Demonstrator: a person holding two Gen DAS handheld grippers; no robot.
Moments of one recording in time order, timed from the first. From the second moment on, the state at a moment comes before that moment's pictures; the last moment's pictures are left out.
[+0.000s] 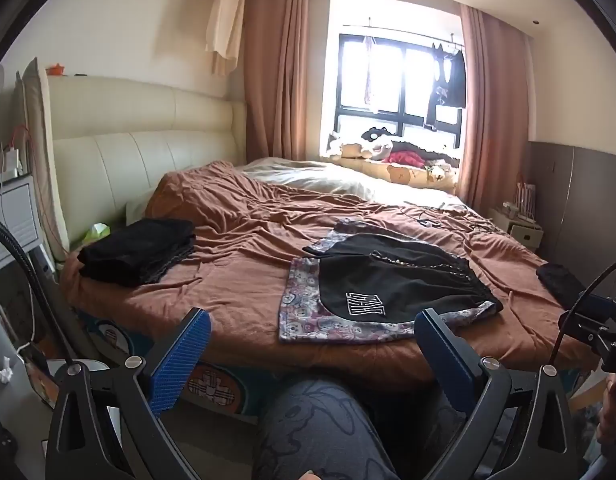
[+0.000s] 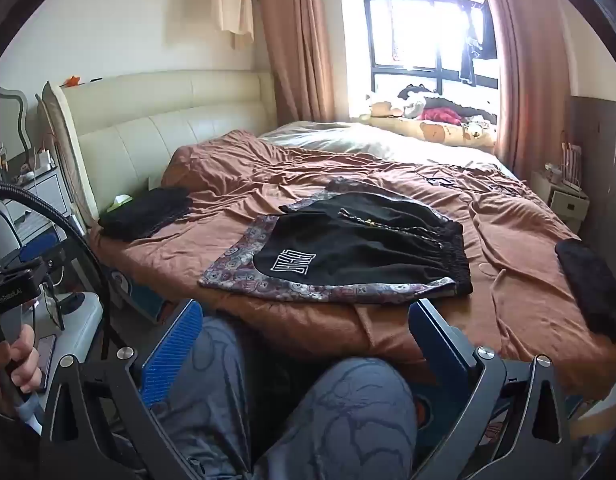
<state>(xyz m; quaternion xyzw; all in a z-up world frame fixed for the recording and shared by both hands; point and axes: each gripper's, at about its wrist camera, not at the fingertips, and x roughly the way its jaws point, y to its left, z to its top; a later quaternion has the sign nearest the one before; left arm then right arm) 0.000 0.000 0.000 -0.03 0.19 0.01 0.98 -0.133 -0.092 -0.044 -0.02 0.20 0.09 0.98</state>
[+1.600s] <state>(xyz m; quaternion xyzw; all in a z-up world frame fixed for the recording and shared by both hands) -0.013 0.007 0.000 -0.06 0.17 -0.01 0.98 -0.138 -0.090 -0.047 -0.01 0.19 0.08 0.98</state>
